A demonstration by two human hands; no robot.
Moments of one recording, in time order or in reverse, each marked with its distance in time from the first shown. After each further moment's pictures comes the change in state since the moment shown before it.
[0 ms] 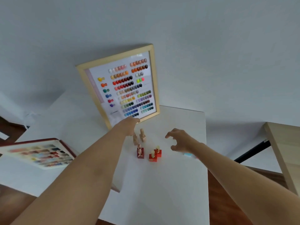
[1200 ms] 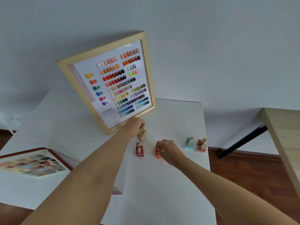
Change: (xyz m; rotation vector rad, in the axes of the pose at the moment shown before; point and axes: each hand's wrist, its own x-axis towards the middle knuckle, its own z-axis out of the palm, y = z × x) left_hand 0.025 0.012 0.031 -0.129 0.156 0.159; right_hand 0.001 -0.043 0.068 0.080 0.114 0.091
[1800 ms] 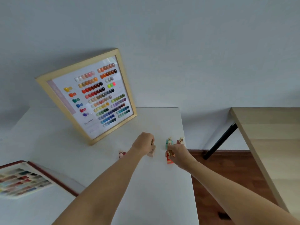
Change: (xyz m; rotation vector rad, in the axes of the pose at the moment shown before) left_hand -0.024 0.120 0.048 -0.071 -0.014 0.077; right_hand -0.077 0.069 -0.043 -0.025 0.109 0.162
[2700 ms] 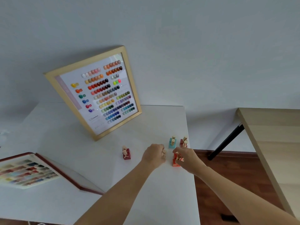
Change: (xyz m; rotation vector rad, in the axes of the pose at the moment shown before) left_hand -0.038 0.024 0.039 -0.055 0.001 -0.034; right_hand -0.015 0.029 0.013 0.083 -0.056 -0.003
